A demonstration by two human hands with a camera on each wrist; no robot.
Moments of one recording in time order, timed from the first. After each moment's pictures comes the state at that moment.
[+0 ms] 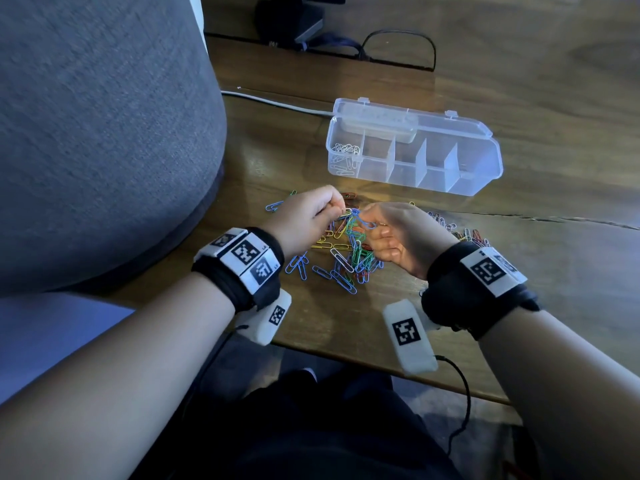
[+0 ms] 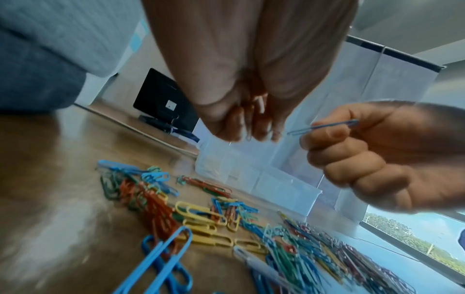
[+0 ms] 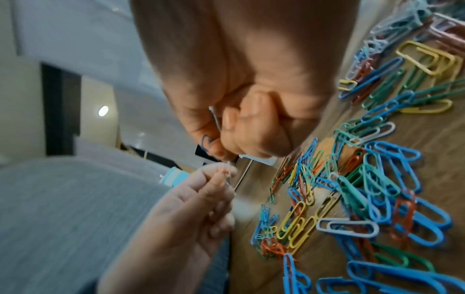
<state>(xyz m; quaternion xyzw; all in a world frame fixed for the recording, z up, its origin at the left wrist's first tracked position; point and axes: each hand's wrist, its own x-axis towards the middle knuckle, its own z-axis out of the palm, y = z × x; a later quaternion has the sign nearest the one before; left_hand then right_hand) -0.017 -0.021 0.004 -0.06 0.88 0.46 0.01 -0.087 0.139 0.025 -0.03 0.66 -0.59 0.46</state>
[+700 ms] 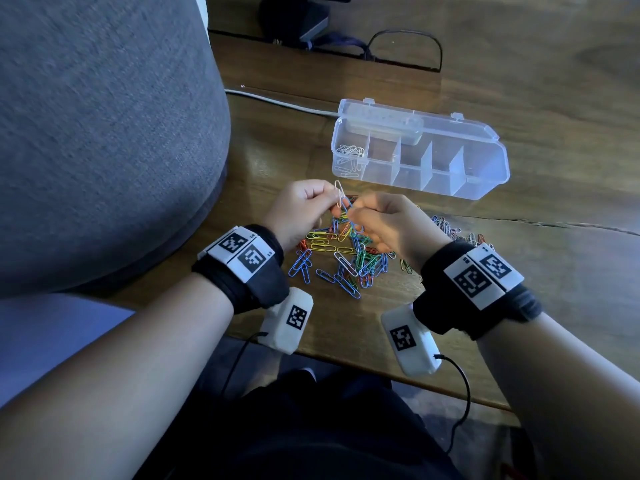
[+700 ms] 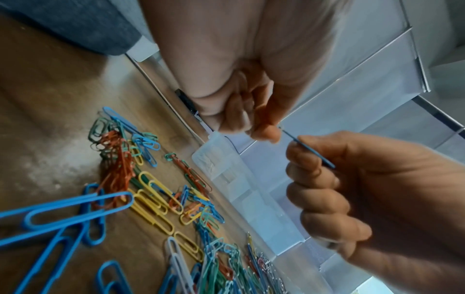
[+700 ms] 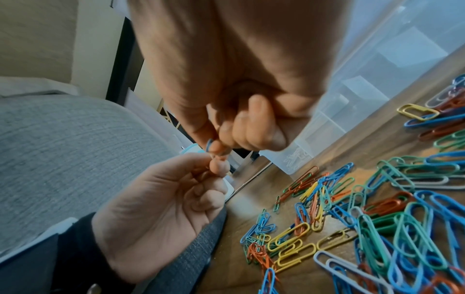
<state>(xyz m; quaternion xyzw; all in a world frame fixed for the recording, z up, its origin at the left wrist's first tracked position) -0.024 -0.026 0.007 -0.15 0.76 0.63 -0.04 -0.081 0.121 0.039 -0.22 0.80 -0.44 0.33</state>
